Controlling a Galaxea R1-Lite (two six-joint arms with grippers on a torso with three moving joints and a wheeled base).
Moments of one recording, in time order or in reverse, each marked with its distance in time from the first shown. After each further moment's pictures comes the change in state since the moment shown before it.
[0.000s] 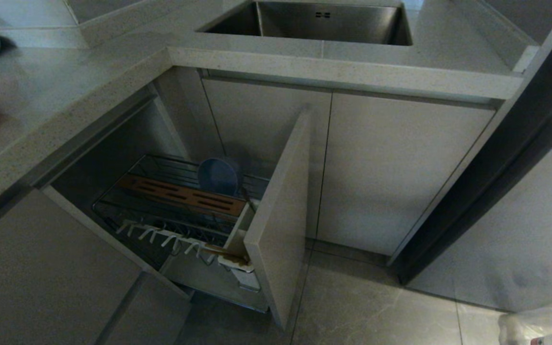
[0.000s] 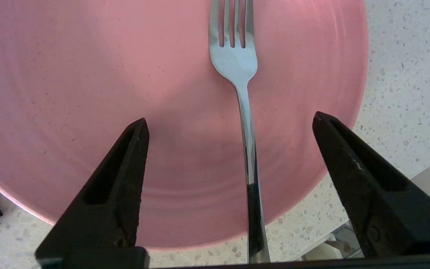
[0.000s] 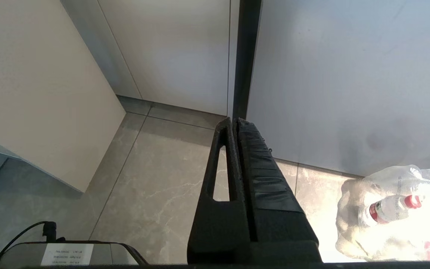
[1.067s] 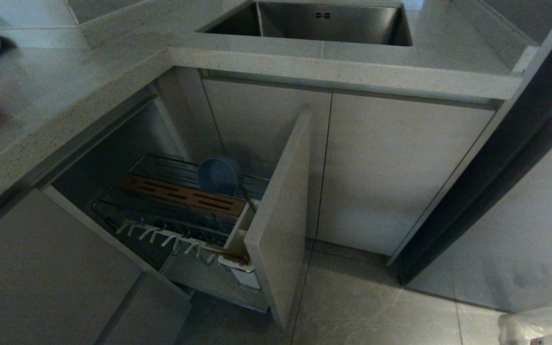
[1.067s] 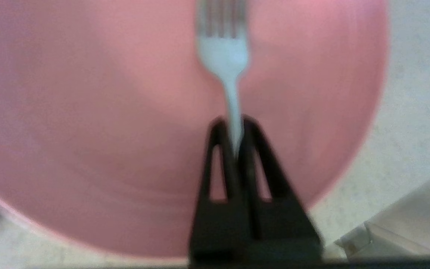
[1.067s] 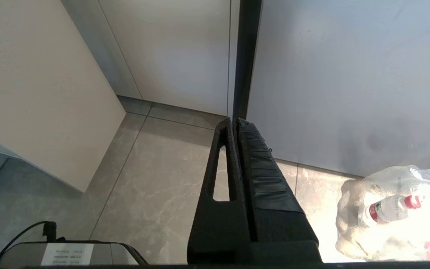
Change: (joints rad) left arm -0.001 0.014 0.002 0.011 -0.002 -0.002; right arm 0.000 0.000 0.000 0.000 0.000 0.000
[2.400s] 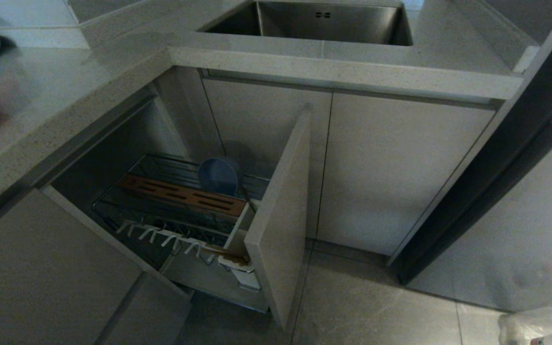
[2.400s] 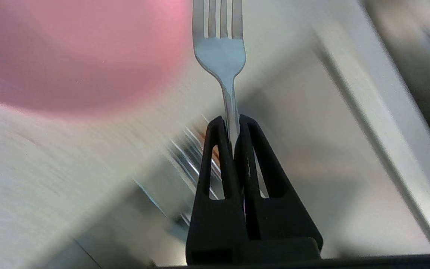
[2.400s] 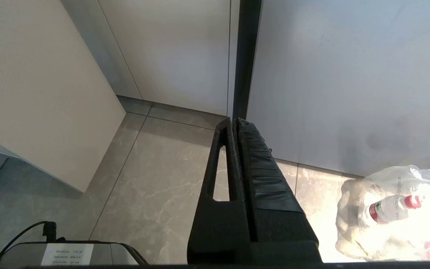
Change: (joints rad) left arm -0.213 -0.309 0.005 -0.013 -0.105 -0.038; right arm 0.000 0.000 0.000 0.000 0.000 0.000
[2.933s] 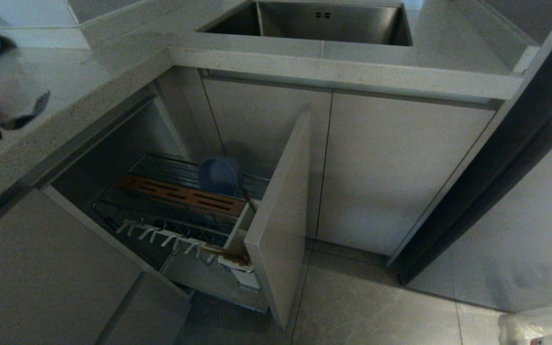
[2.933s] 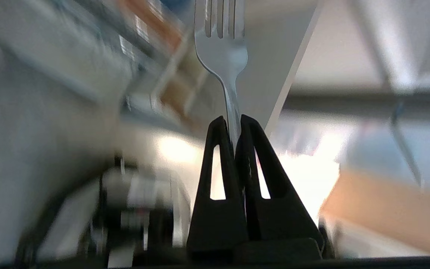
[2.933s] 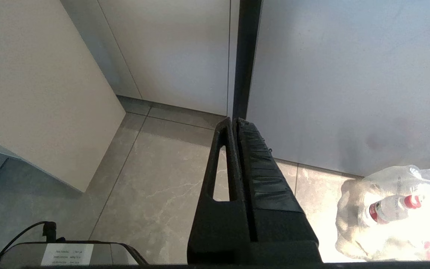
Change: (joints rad) left arm -0.289 -0.017 0.157 0.111 -0.250 -0.003; right arm 0.000 0.000 0.000 0.000 0.000 0.000
